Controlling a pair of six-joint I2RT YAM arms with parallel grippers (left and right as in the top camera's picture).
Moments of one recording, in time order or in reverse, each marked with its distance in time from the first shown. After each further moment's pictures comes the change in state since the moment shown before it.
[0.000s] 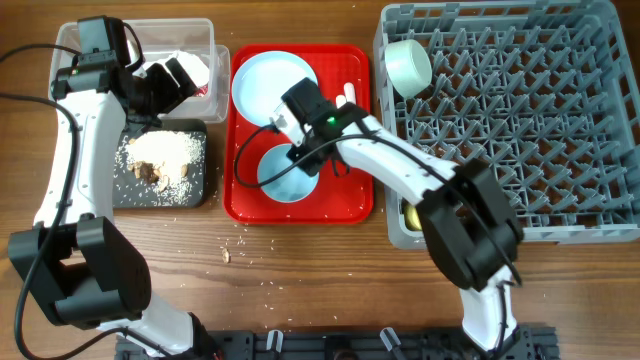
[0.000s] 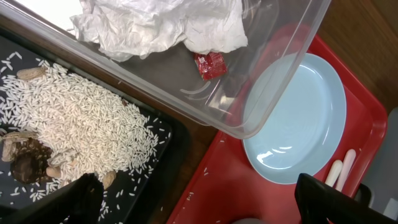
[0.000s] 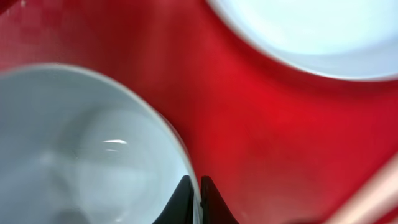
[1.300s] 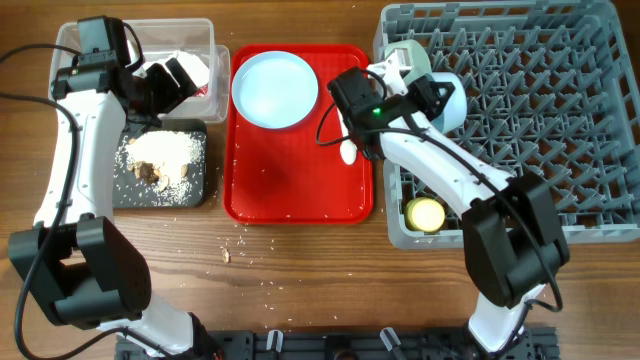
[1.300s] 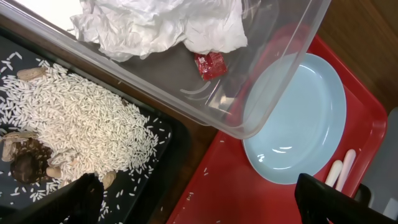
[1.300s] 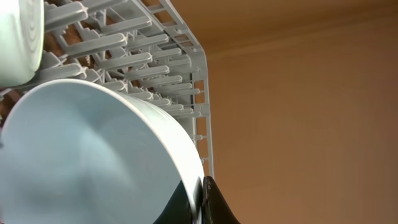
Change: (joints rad) left arm 0.000 0.000 0.000 0.000 0.000 0.000; right arm -0.115 -0.153 -0.131 -0.079 1.409 0.133
